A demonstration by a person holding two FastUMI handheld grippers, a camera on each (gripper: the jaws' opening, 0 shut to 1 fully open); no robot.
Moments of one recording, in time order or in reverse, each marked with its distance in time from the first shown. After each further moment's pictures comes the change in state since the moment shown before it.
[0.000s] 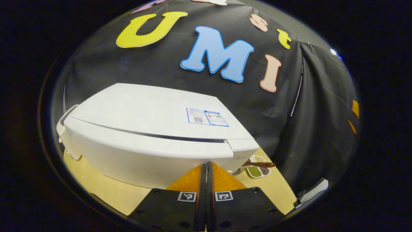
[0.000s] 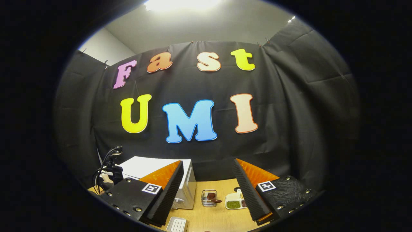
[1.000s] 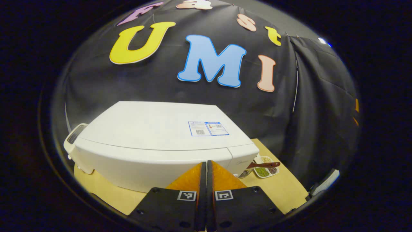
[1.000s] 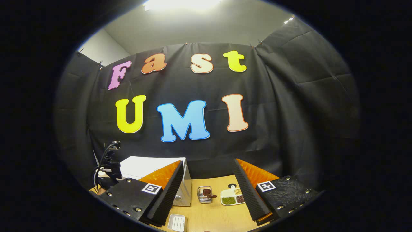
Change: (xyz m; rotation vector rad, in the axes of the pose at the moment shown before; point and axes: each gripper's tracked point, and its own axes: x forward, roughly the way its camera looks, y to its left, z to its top) left arm -0.040 -0.005 0.041 0.147 -0.115 0.037; right arm -0.031 0.001 0.000 0.023 0.004 -0.068
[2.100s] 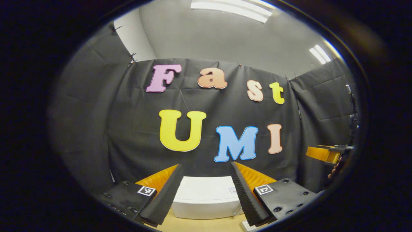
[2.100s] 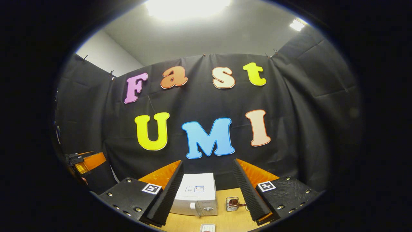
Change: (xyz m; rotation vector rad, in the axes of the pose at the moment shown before) left arm -0.294 0.090 0.210 0.075 -0.504 0.211; right arm -0.018 0.115 0.085 0.010 -0.083 0.097
